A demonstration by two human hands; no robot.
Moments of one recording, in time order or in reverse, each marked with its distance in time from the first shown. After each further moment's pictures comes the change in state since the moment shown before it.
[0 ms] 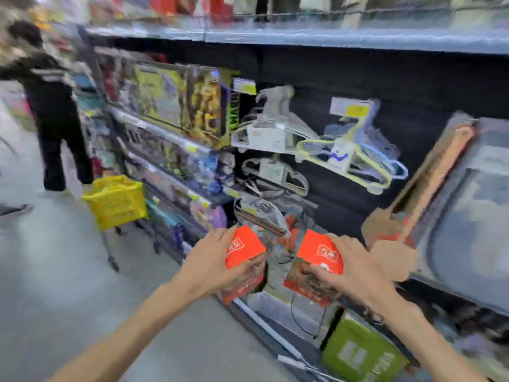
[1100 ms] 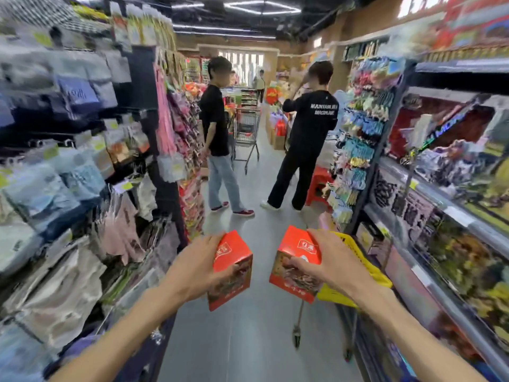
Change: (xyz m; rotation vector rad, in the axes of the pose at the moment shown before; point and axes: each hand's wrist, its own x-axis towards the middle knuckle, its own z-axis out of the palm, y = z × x) left_hand -0.060 -0.832 -0.371 0.376 0.235 -0.799; right_hand 0.607 -0.851 0.381 0.334 -0.291 -0.847
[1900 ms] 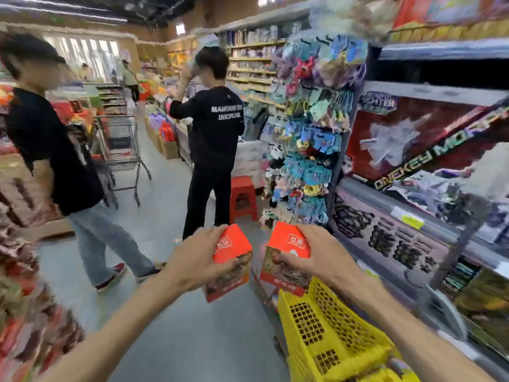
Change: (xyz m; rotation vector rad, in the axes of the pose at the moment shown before) left_hand 0.686 -0.124 0.193 -0.151 -0.175 0.483; right_hand 0.513 0.248 0.052 -0.165 0.165 0.418
